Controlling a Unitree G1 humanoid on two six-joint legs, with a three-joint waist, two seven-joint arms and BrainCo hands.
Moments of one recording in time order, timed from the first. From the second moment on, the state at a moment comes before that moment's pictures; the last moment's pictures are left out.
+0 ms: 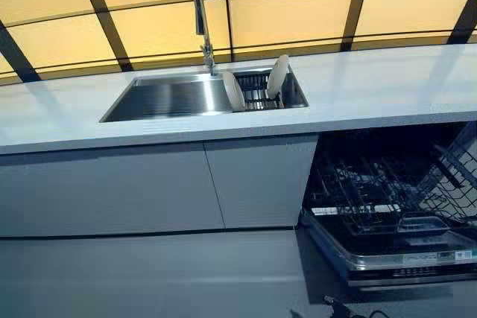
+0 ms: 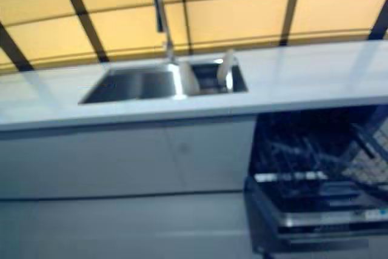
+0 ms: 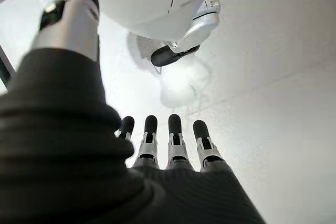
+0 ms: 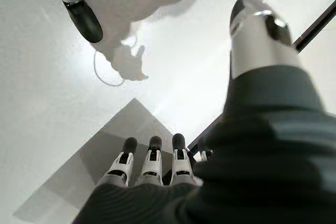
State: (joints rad) left arm 0.00 0.29 -0.34 1.05 0.02 0.23 -0.06; right arm -0.04 -0.39 0.45 0.91 -0.24 0.04 -0.03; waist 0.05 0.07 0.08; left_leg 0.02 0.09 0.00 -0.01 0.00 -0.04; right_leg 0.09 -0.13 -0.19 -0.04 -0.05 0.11
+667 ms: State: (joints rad) left arm -0.01 0.30 -0.32 1.05 0.01 0.26 -0.09; right arm -0.04 -0.37 0.45 0.93 -0.23 0.02 0.17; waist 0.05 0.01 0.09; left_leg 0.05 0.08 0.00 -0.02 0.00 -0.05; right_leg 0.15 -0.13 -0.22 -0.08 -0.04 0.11
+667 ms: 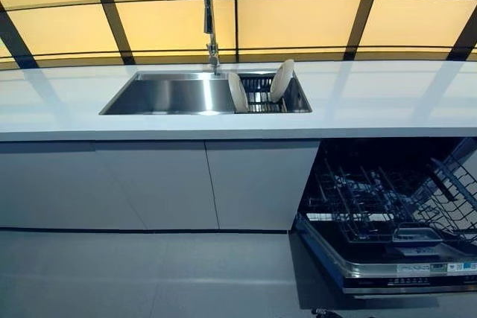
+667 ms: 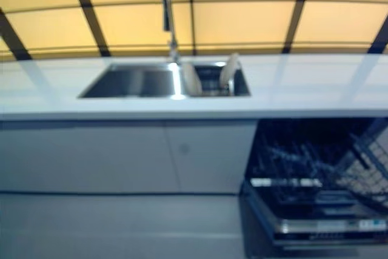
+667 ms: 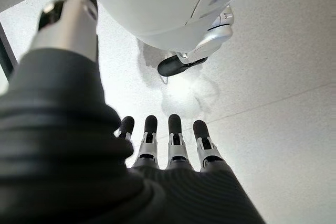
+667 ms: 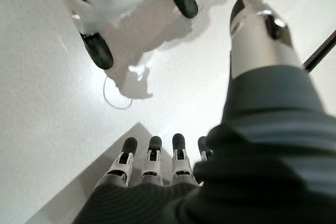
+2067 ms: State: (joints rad) left arm -0.04 0.43 -0.28 0.95 0.11 0.30 -0.11; right arm -0.78 -0.77 0.28 0.31 0.60 0.22 0.40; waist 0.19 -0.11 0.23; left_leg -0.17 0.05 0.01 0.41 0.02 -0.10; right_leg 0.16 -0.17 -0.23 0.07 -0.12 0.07
